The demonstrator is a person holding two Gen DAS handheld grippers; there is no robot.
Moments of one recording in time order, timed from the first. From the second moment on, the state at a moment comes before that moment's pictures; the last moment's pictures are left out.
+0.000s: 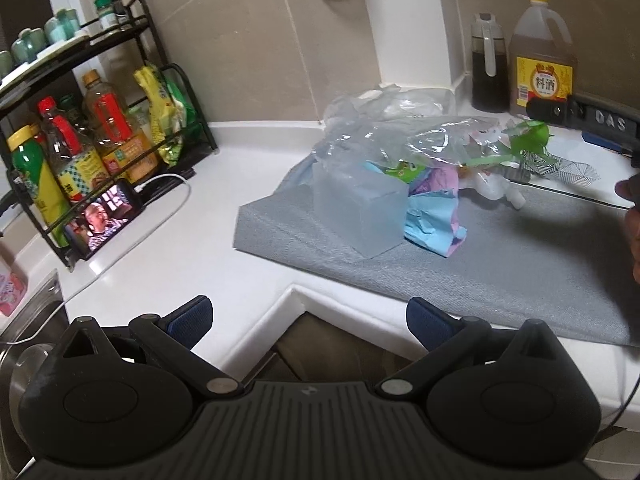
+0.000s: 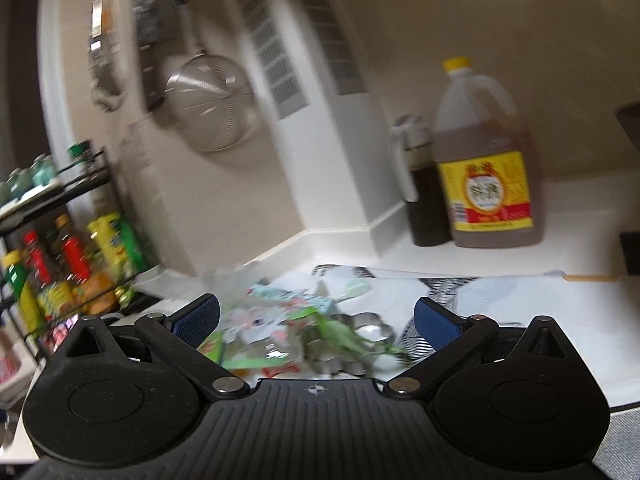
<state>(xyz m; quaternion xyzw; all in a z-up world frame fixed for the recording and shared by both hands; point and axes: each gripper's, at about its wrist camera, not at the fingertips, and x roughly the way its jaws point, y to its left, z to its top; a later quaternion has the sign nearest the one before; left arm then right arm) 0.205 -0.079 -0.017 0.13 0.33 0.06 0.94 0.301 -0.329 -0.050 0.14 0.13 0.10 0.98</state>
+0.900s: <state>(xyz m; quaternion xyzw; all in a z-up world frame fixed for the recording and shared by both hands) 0.214 -0.079 -0.015 0.15 0.32 0.08 0.93 0.292 -0.315 -0.050 0.10 0.12 0.12 0.98</state>
